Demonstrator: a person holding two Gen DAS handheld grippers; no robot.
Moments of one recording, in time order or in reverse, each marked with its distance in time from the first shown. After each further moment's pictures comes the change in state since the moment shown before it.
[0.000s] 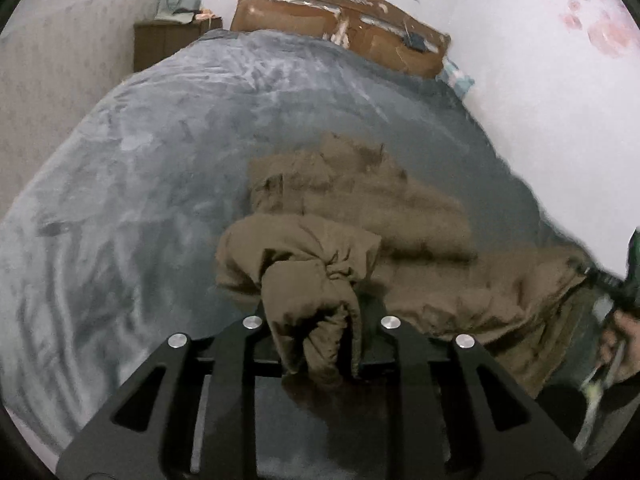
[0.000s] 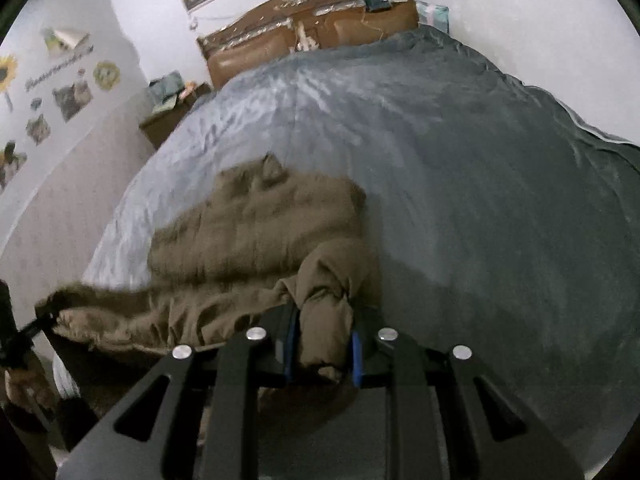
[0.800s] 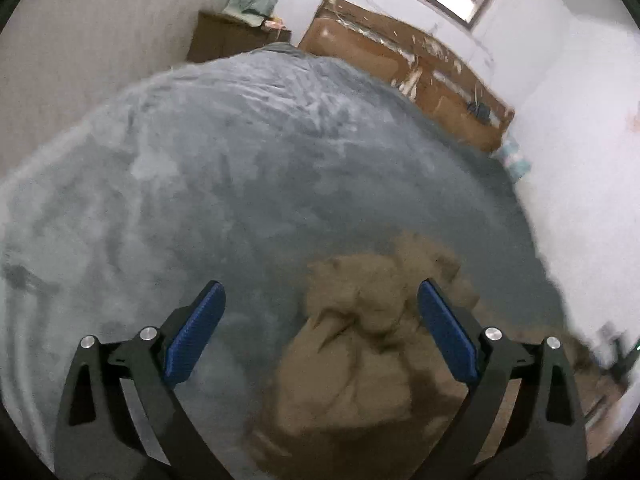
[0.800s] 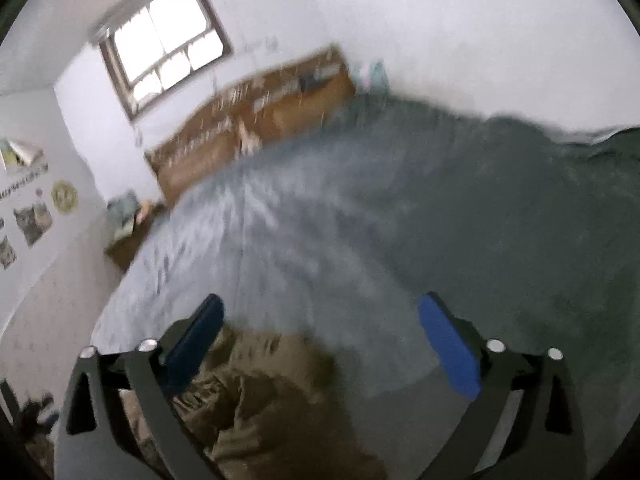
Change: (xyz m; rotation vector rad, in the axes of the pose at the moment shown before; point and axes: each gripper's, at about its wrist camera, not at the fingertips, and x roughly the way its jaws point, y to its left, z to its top) left arm 0.094 0.104 0.090 -0.200 -0.119 0.100; right arm 0.089 -0.058 0.093 0.229 -0.396 -0.085
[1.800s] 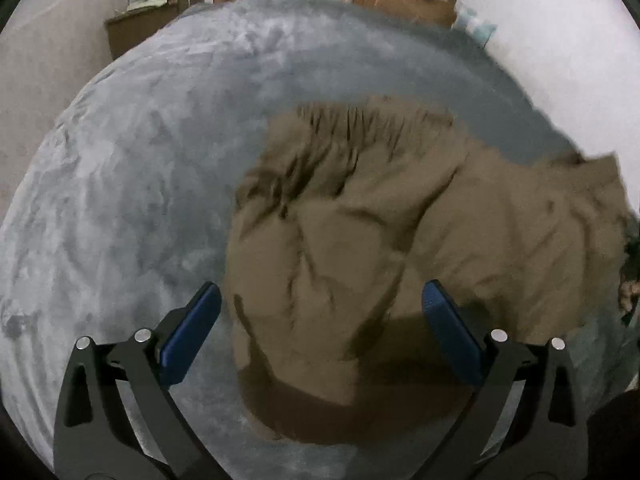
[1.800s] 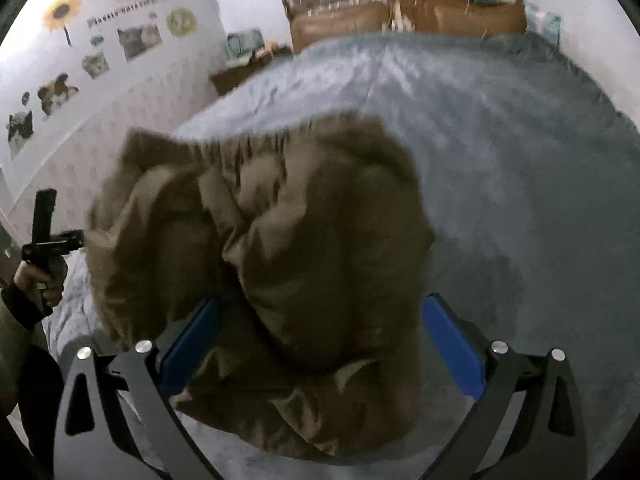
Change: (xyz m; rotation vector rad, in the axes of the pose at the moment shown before) left arm 0.027 -0.029 -0.078 0.371 0.268 0.007; right arm 0.080 0.044 -0.101 -0.478 0.511 0.362
